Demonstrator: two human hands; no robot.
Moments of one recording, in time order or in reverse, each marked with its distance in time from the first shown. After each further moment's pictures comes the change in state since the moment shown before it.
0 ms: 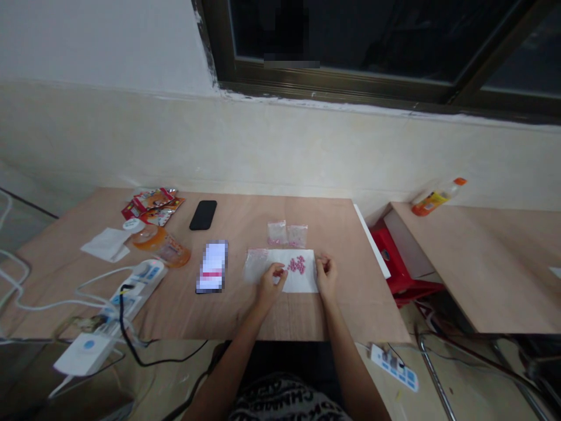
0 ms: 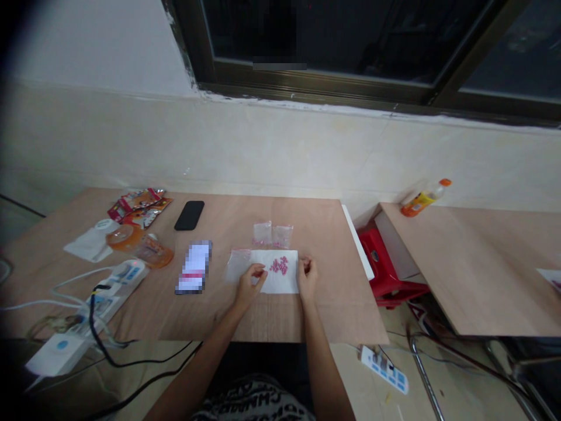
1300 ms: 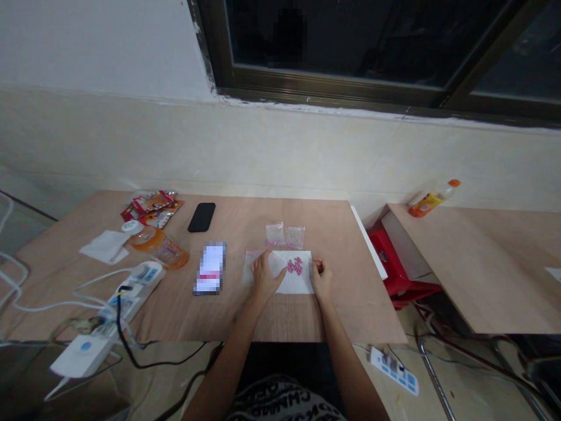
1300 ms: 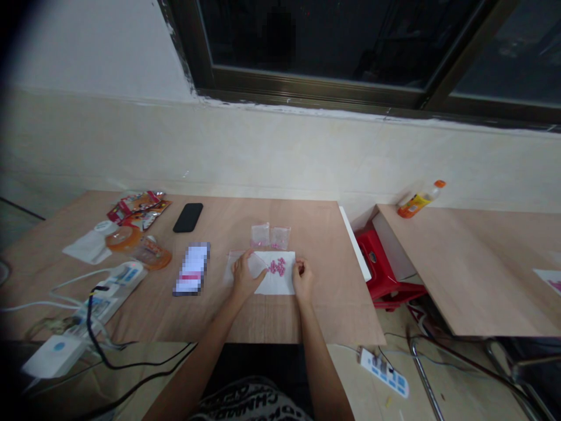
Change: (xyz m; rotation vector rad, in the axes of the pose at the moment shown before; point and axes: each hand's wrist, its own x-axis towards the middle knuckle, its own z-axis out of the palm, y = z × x) left_hand 0.020 -0.001 -0.002 0.526 0.127 0.147; right_hand 0.000 -0.008 0.003 -0.063 -0.076 -0.009
